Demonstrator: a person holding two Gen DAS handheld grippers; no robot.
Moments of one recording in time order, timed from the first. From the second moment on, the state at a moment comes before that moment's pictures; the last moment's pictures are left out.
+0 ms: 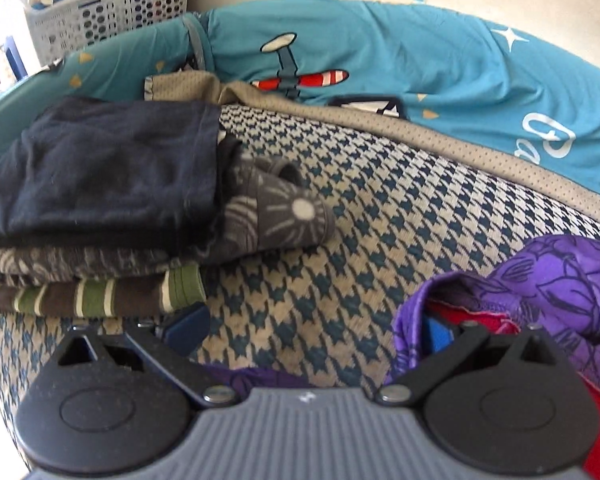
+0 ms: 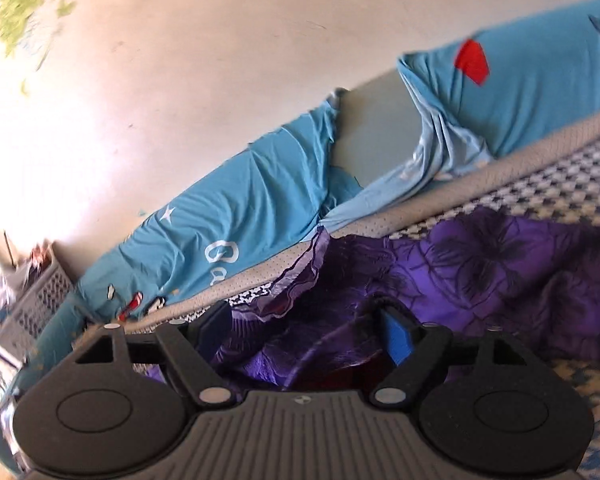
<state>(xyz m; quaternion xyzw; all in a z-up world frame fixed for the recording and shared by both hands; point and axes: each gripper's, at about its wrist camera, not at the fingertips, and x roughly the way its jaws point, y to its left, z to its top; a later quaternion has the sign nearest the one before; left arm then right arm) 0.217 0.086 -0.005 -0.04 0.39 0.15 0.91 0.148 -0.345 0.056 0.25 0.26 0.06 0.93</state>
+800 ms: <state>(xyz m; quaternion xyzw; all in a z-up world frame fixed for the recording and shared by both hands) 0.213 0.079 -0.009 -0.03 0.40 0.14 0.91 0.130 -0.355 0.014 0.23 0.36 0.03 0.90</state>
